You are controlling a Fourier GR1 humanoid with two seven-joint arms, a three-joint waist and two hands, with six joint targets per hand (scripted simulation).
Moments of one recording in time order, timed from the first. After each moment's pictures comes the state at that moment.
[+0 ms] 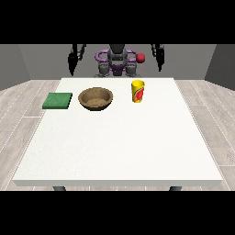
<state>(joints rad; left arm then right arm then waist) 0.01 0.13 0.00 -1.59 0.01 -0.01 -0.01 0.00 -0.11 -0.01 -1.55 0.00 -0.02 -0.01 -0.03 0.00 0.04</state>
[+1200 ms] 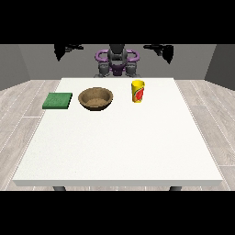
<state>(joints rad) -0.17 0.16 0.20 -1.57 0.17 -0.05 -0.09 -0.06 -0.22 -0.19 -1.65 -0.23 0.20 -0.01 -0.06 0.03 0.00</state>
